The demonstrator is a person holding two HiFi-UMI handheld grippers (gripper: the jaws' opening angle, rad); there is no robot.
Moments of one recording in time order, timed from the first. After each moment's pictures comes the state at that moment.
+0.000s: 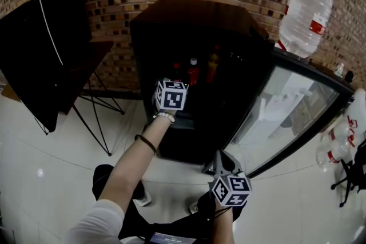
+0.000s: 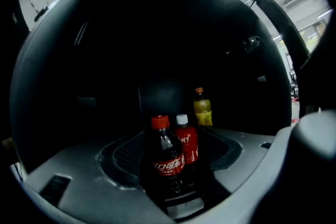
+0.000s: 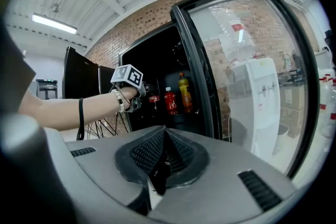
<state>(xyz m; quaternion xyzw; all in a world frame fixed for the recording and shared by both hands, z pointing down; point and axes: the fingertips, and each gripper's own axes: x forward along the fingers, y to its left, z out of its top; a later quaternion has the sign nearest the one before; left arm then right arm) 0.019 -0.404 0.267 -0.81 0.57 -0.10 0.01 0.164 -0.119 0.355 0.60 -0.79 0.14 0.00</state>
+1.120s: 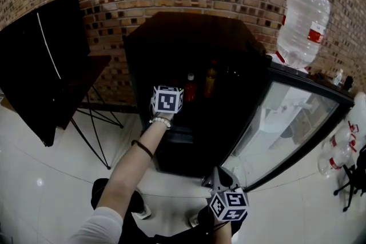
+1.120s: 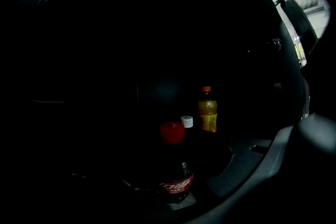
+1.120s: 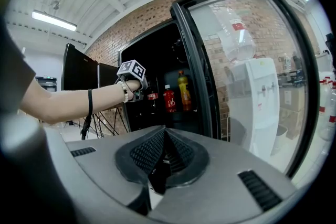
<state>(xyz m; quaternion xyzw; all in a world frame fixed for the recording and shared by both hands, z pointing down) 0.019 -0.442 0.262 -0.82 0.56 -0.11 -0.04 0.166 -0.125 0.363 0.60 -0.79 0.14 0.01</state>
